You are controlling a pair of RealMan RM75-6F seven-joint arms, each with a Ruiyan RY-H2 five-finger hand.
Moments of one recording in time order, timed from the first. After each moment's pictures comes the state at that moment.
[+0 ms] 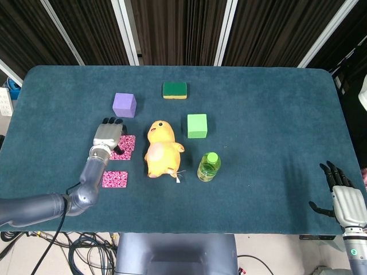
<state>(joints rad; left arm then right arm) -1.13 -1.46 -0.18 -1.40 0.14 0.86 0.77 0.10 -1.11 0.09 -1.59 -1.38 1.36 0.03</state>
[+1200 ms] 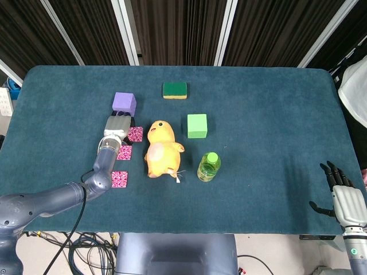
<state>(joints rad) -1.20 -1.62 -0.19 -1.08 0.10 0.73 0.76 0.11 -1.11 0.09 -1.59 -1.37 1.36 0.03</state>
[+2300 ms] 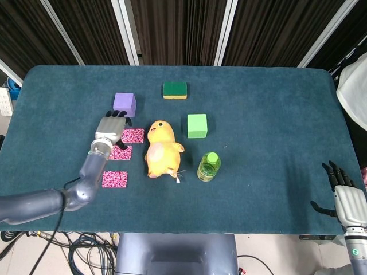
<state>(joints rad) -1.13 -1.36 -0.20 -1.49 0.20 0.85 0.71 0.10 -1.11 0.09 -1.59 -1.36 1.36 0.04</state>
